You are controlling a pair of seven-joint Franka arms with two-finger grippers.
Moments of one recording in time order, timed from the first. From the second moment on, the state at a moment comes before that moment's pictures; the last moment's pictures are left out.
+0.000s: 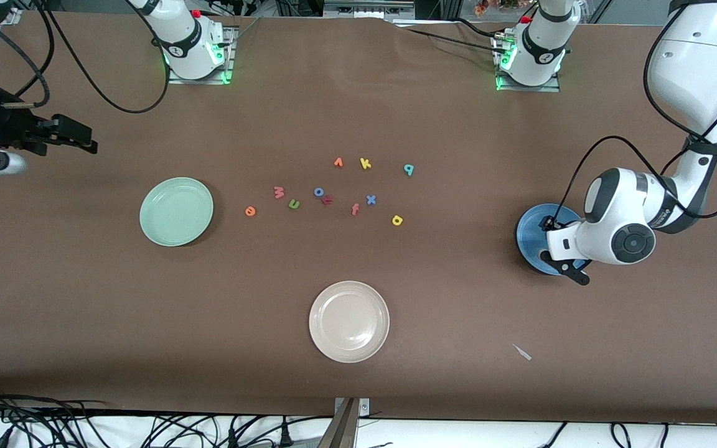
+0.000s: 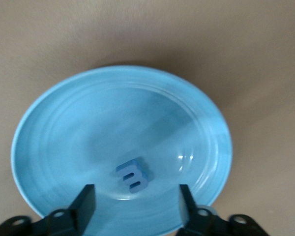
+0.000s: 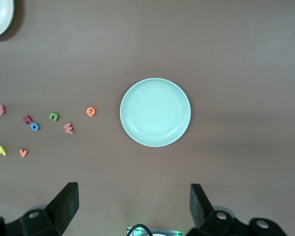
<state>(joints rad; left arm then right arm) 0.25 0.61 -0.35 -1.75 0.28 1.97 0.31 0.03 0.06 0.01 -1.58 0.06 1.50 0.00</state>
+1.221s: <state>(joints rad) -0.01 0.61 -0.57 -1.79 0.24 2.26 -0.82 0.28 0.30 0.02 -1.59 0.03 1.70 0.24</state>
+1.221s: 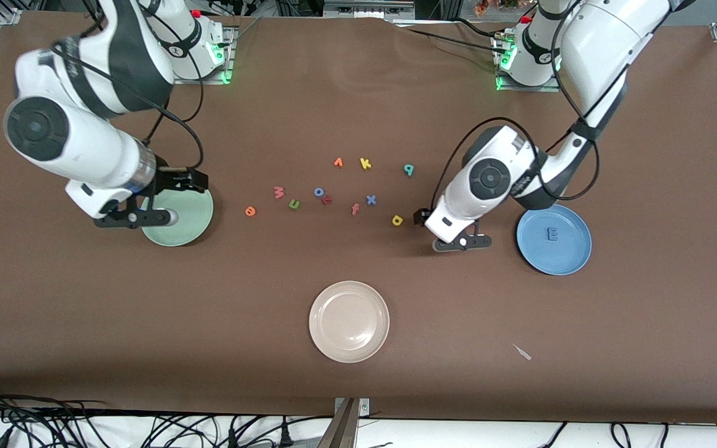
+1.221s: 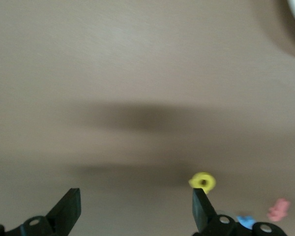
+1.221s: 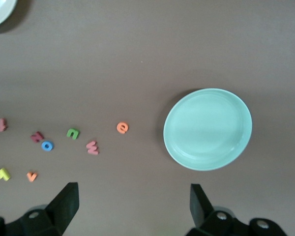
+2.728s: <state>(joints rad) -0.23 0.77 -0.48 -1.73 0.48 2.37 -1.21 0.37 0.40 0.04 -2.17 0.02 2.60 0.59</state>
